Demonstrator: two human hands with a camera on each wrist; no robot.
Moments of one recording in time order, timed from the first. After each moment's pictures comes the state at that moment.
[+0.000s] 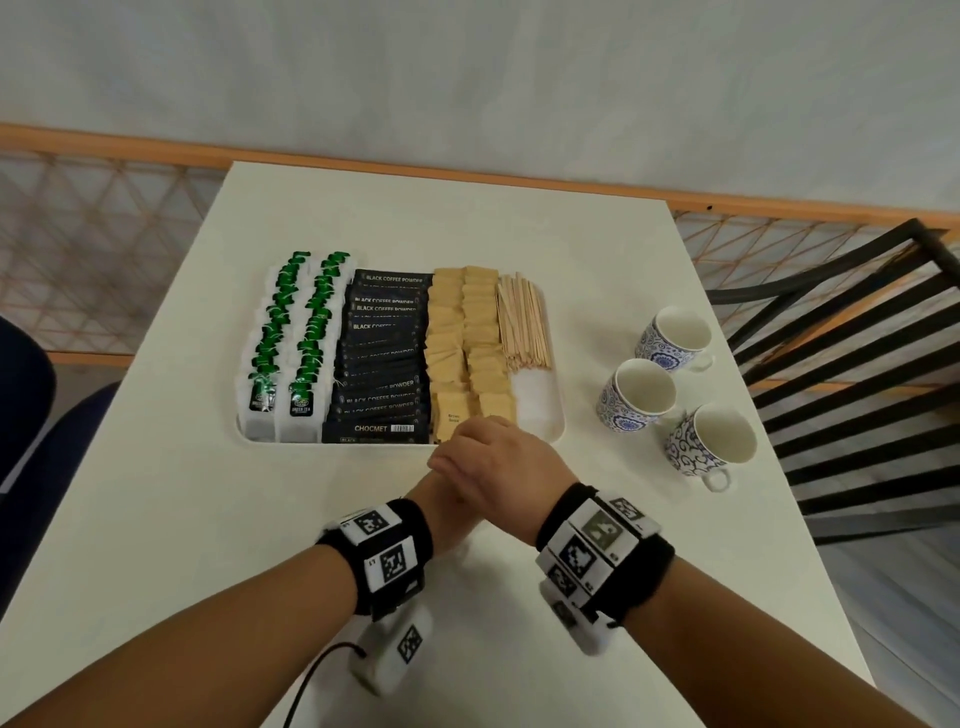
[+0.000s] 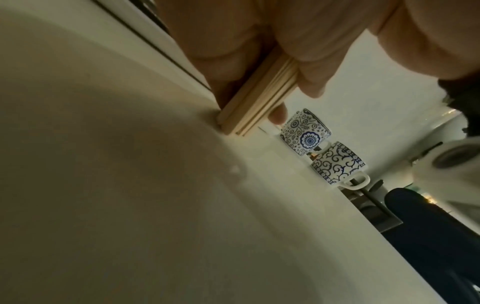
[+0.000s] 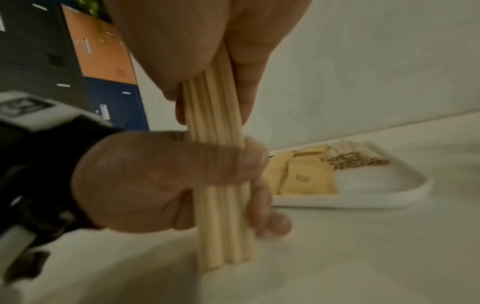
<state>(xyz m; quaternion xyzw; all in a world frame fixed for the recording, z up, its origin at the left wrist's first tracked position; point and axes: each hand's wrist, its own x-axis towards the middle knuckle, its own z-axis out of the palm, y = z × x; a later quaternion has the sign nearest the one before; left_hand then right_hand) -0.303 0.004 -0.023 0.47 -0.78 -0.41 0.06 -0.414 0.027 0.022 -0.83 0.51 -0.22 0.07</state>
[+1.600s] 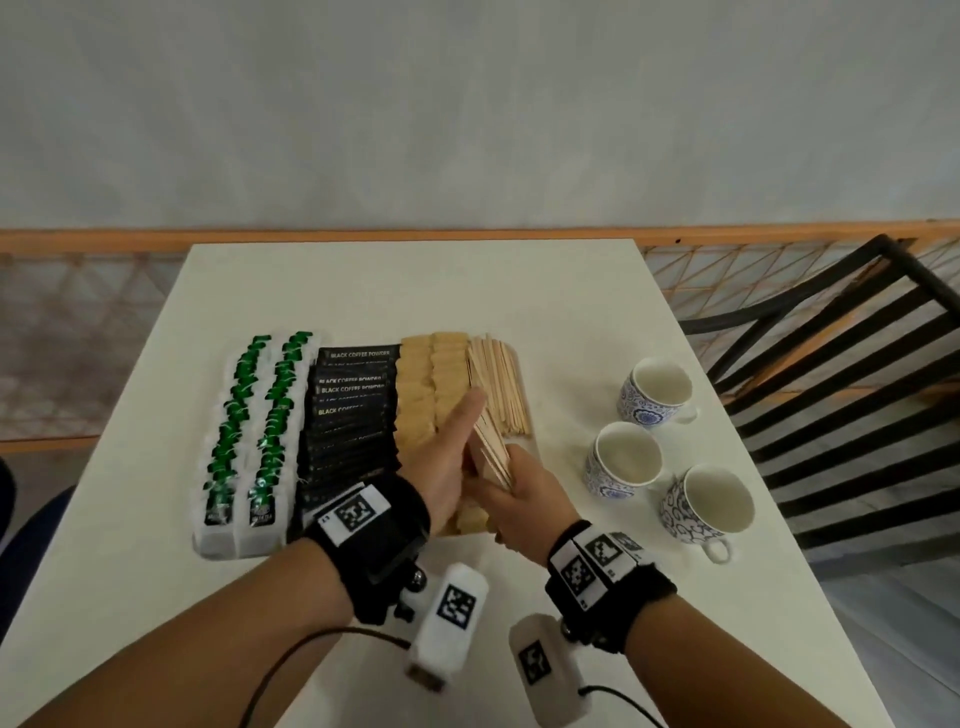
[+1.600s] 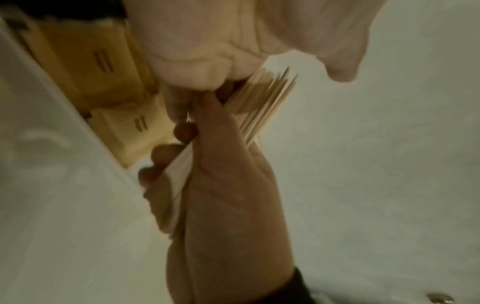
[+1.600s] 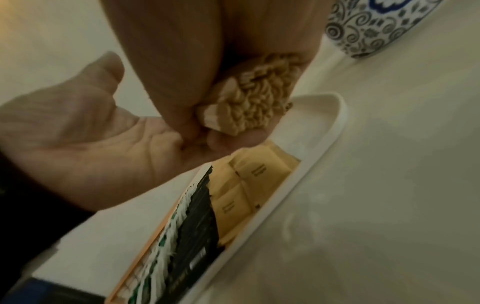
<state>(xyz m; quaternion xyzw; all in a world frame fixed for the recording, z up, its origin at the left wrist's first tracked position) -0.362 -0.090 0.019 0.41 -0.39 -0.79 0.25 -0.464 -0.027 -0.005 -0.48 0.70 -0.32 0.42</state>
